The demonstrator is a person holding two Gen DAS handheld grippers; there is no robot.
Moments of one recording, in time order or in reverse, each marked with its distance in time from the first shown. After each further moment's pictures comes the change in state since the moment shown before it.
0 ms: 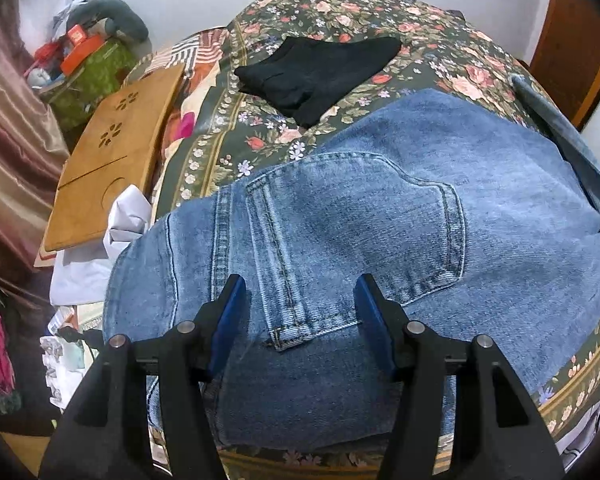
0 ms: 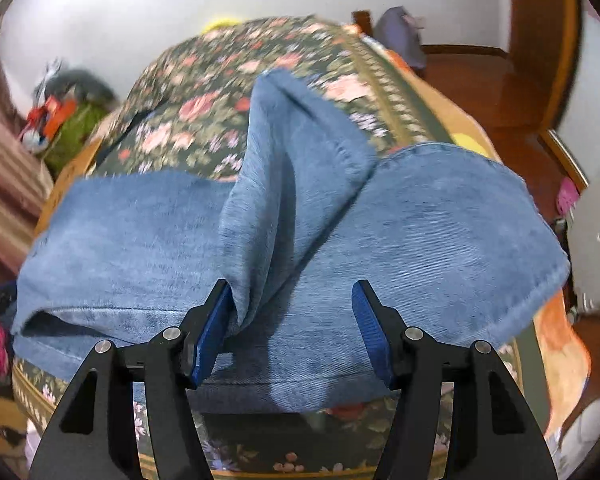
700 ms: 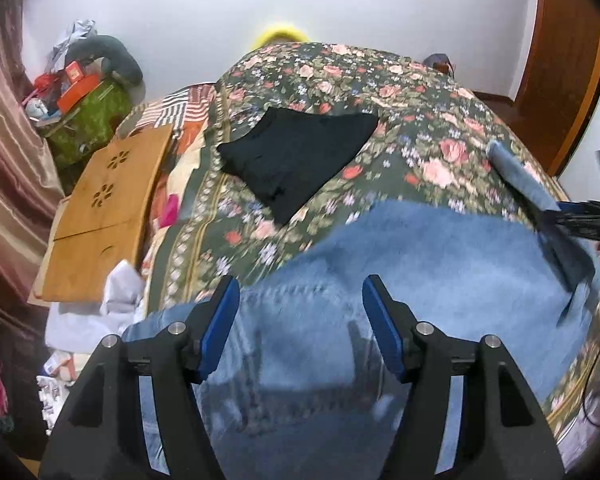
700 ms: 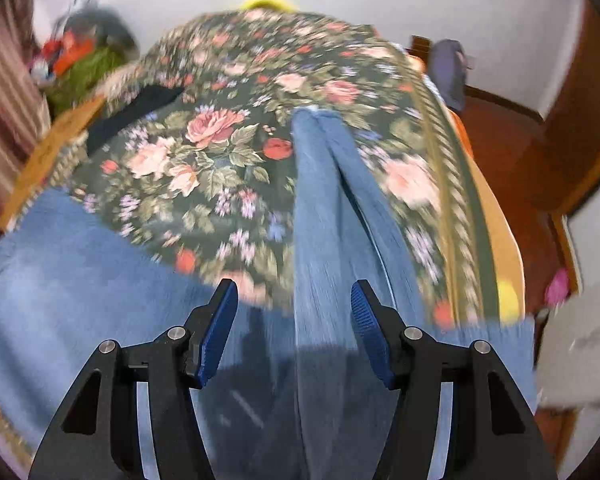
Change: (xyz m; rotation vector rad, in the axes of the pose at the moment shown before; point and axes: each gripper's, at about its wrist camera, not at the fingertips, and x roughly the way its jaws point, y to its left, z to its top) left arm -0.036 -0.024 0.072 -0.006 -0.174 -0.040; right arm 0.075 0.056 0.107 -0.312 0.092 -0.092
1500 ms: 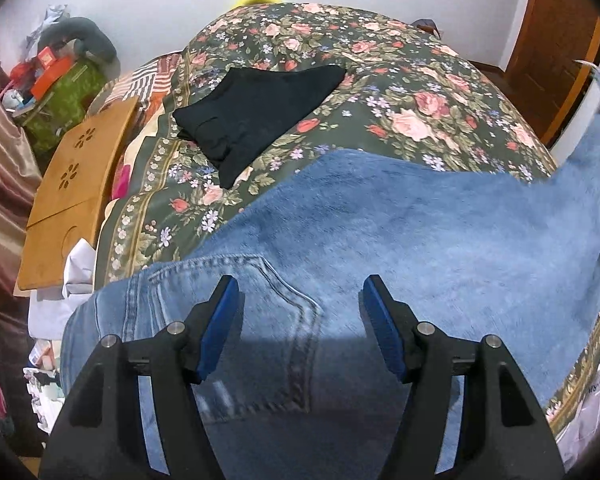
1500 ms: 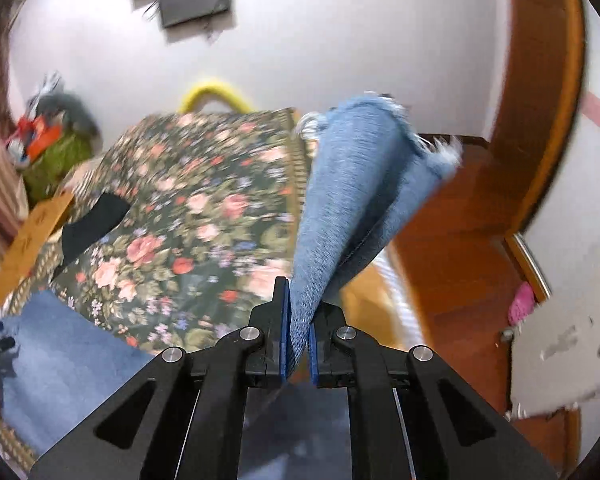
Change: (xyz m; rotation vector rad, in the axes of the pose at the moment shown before) left arm 0.033 -0.045 -0.019 0.036 0.124 -0.043; right arm -0.137 -0.125 -0.014 0.197 -0.288 -0.093
